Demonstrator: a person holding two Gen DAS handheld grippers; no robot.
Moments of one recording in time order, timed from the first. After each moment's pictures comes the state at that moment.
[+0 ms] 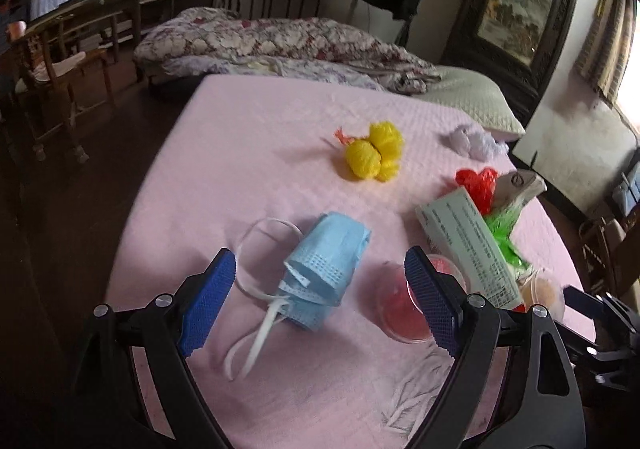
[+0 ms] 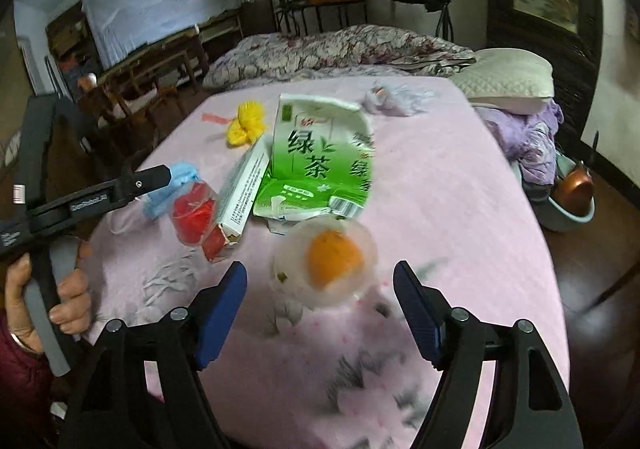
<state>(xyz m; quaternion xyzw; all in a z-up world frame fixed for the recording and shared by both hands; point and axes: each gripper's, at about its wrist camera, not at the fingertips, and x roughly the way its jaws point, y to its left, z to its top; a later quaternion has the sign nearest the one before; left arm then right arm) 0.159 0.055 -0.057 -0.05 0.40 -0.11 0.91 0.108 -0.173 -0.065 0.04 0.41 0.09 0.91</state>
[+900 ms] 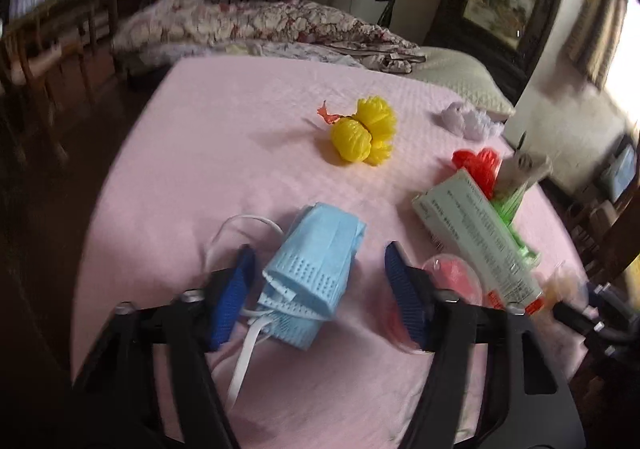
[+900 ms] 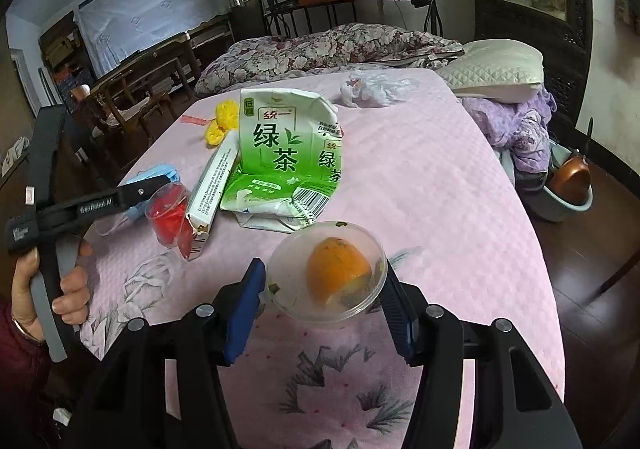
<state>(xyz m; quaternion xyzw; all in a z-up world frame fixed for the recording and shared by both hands) 0.180 0.061 -0.072 -0.08 0.42 -0.15 0.89 0.103 -0.197 -0.073 0.06 0.40 0.08 0.91</state>
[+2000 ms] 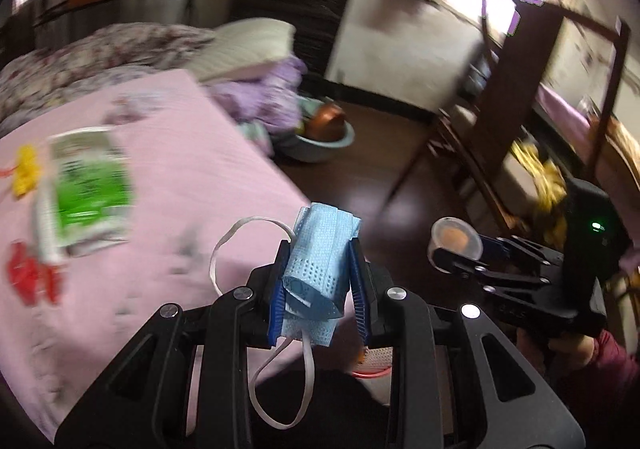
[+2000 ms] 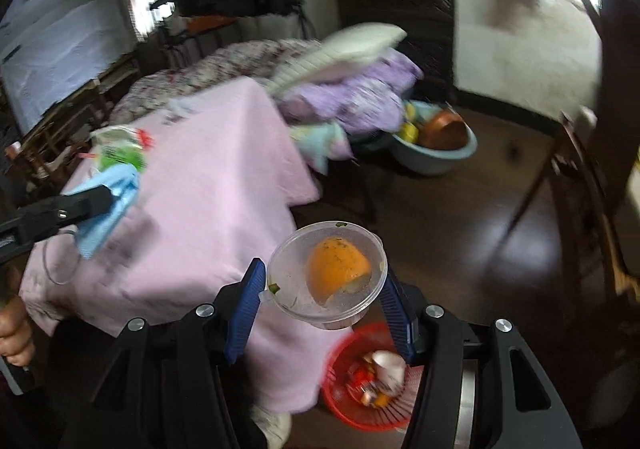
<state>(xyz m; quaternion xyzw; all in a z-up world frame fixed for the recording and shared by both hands) 0.037 -0.204 -0.026 0.04 0.40 -0.41 0.82 -0.045 -0.397 -0.080 0.12 0.40 -0.09 0.91</state>
